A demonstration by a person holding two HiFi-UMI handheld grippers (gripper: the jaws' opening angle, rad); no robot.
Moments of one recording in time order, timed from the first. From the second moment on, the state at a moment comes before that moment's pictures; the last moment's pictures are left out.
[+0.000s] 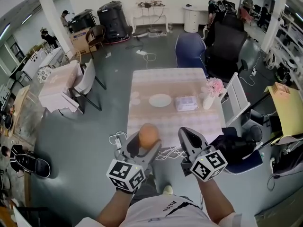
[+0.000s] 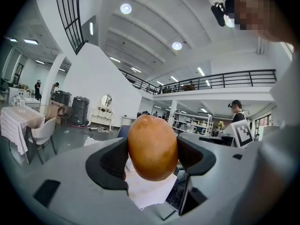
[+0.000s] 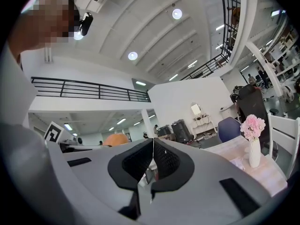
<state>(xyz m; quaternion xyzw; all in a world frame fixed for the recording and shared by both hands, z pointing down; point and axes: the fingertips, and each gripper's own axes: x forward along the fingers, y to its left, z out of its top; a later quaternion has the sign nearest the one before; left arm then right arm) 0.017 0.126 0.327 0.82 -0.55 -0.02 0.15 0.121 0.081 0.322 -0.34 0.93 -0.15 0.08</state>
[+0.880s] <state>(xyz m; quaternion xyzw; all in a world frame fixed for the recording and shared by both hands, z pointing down) -0.066 -0.047 0.385 0.86 -0.48 0.04 0.14 0.027 -0.070 0.351 -0.41 0.90 -0.15 0.07</state>
